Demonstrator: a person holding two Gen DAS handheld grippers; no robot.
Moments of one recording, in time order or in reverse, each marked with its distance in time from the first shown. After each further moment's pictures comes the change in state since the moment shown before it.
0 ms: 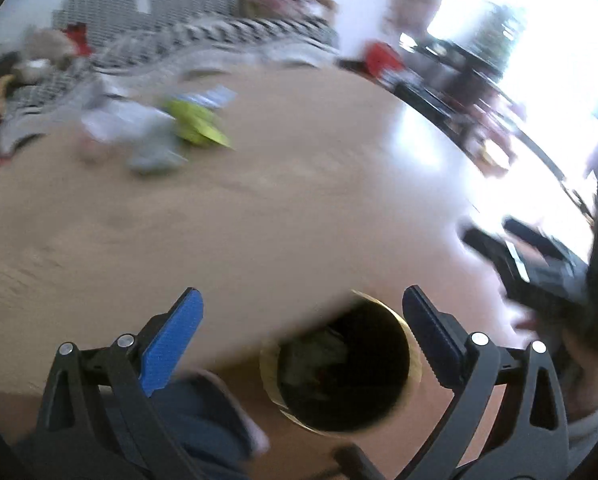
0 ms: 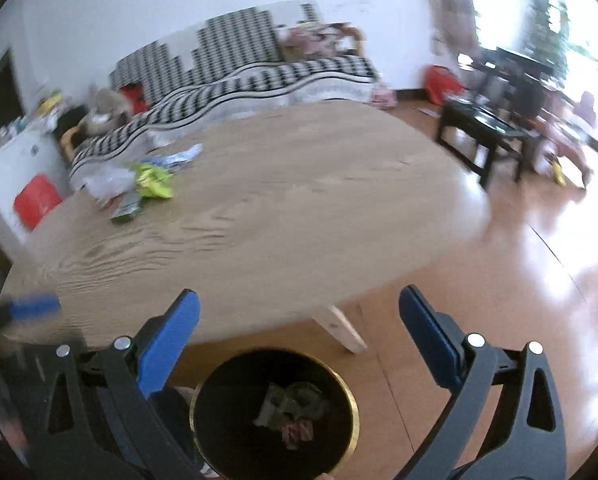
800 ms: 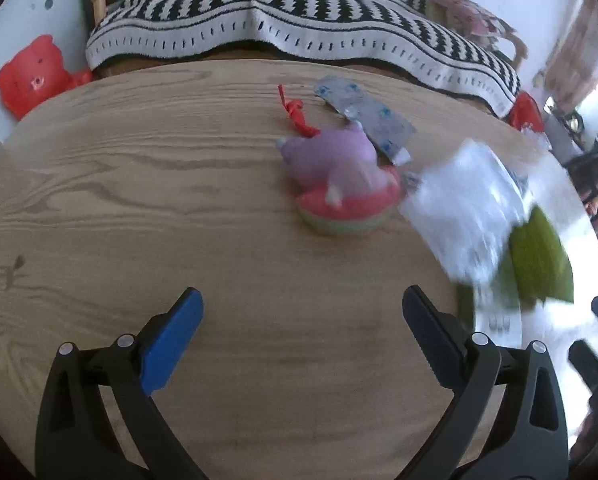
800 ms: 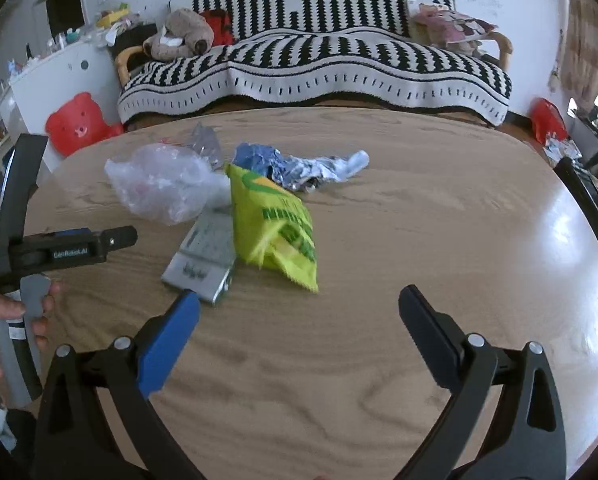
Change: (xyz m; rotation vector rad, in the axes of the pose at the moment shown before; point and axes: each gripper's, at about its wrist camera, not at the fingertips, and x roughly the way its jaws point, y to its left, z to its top) left arm 0.137 0.265 0.104 -0.375 0.099 0.213; right arm 0.201 0.194 0.124 -0.278 0.142 0.122
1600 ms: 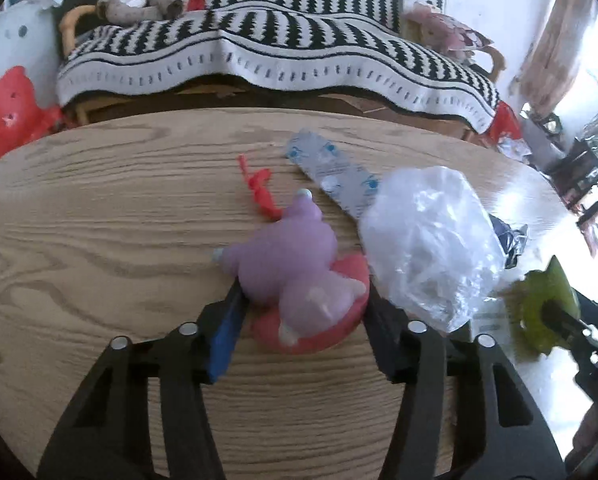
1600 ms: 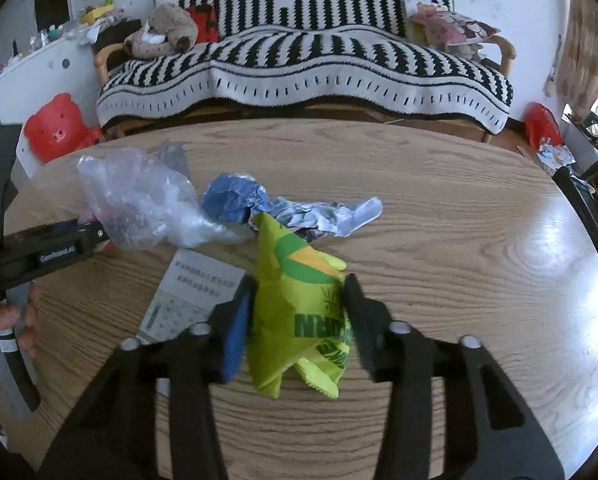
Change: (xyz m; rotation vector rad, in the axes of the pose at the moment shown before) left arm 0.025 -0.008 0.050 0.087 -0.107 -0.041; right arm 0.045 -0.014 0.042 0.026 -0.010 -0.036
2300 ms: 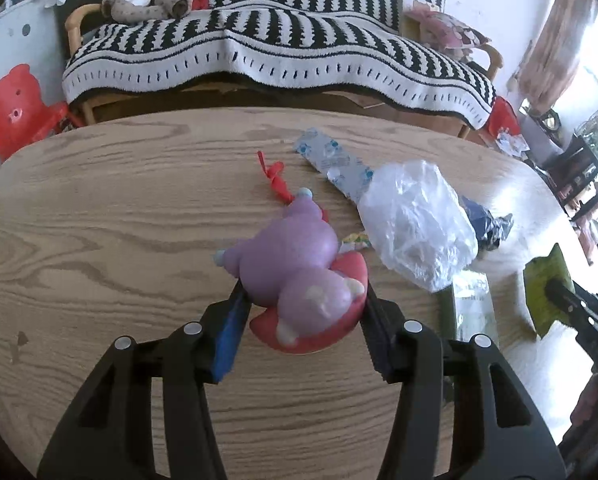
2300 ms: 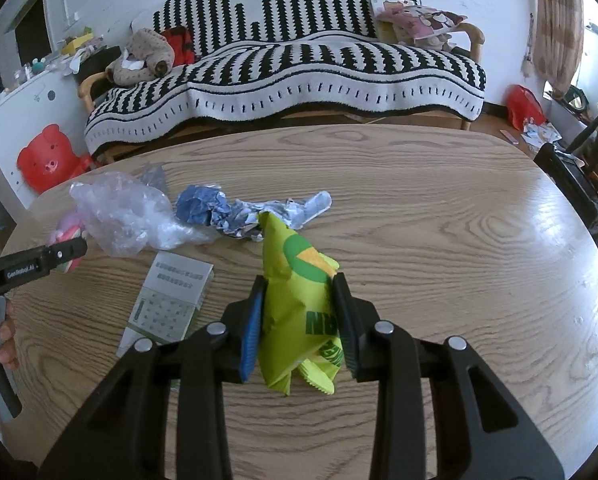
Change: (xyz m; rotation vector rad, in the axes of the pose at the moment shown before) left arm -0.031 0.009 -0.014 -0.005 0.039 -0.028; right arm -0.025 -0.028 -0.018 0.088 -0.028 -0.022
